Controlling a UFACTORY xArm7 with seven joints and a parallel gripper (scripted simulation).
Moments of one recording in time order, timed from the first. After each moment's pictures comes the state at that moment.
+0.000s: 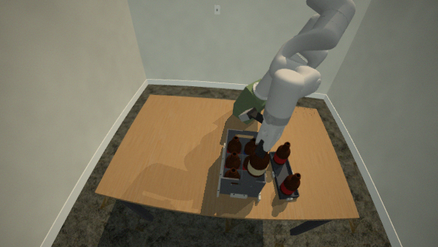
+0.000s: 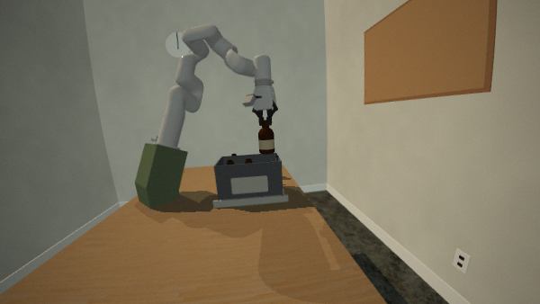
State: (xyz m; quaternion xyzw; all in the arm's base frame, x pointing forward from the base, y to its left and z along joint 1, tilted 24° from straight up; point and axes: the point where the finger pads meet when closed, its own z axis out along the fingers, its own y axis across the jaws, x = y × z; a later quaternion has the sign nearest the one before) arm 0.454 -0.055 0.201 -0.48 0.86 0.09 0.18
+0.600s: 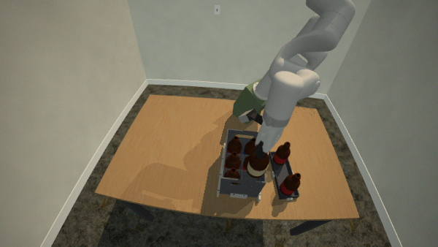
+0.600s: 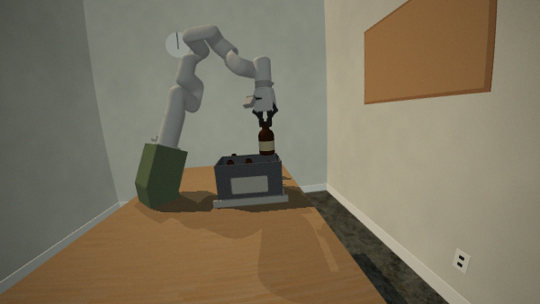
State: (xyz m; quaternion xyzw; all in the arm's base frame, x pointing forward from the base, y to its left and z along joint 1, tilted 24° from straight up) arm 0.456 -0.053 0.195 -0.48 0.86 0.09 0.18
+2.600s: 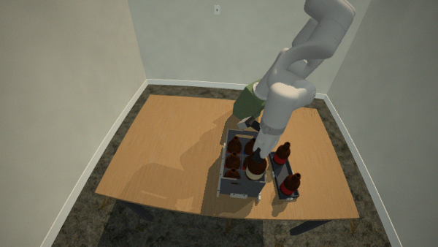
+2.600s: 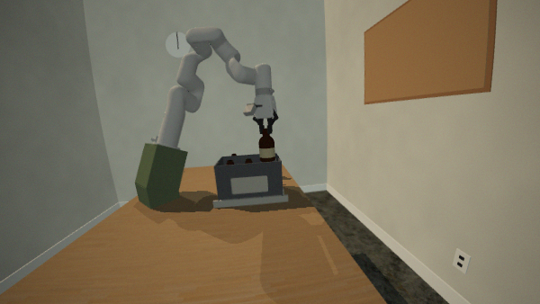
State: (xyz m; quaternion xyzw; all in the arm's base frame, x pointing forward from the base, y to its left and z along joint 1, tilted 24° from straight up) arm 0.463 -0.044 0.165 -0.48 0.86 0.09 0.18
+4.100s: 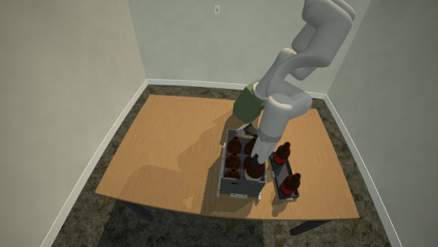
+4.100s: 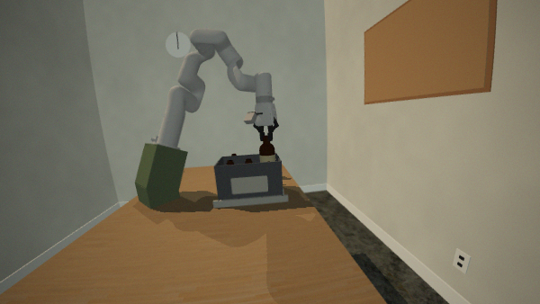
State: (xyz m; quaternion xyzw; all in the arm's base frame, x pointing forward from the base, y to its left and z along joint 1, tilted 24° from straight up) arm 0.471 -0.033 0.134 -0.48 0.86 0.09 0.18
